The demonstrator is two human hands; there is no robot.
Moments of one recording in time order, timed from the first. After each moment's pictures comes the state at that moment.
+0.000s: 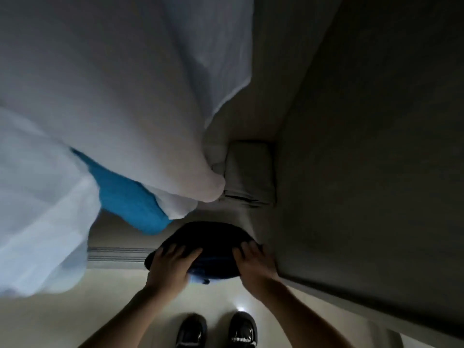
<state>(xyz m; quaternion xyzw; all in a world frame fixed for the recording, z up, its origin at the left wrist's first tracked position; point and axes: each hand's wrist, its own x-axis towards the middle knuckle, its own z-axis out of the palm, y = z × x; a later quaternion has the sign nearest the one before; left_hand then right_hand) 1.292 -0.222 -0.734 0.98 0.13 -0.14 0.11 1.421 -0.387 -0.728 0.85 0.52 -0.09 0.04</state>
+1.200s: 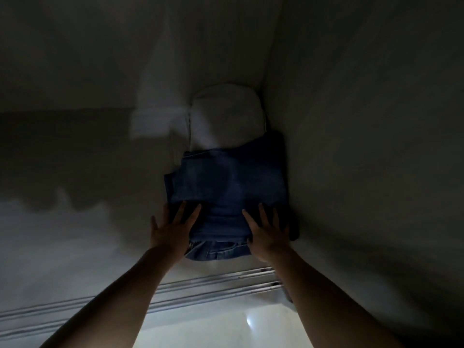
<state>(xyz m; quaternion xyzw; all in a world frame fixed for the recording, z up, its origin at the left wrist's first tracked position) 1.440 -0.194 -1.033 0.93 0.19 -0.31 0.08 1.536 -0.384 -1.032 0.91 0.24 -0.35 0.03</state>
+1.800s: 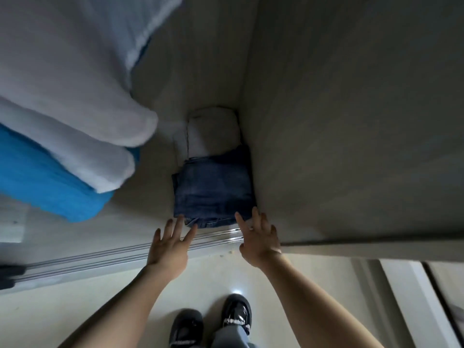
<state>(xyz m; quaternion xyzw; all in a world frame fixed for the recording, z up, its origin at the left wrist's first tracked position) 1.335 -0.266 -0.818 0.93 0.13 -0.35 0.03 1.441 -0.436 -0.799 0.90 0.26 -0.35 0.08</state>
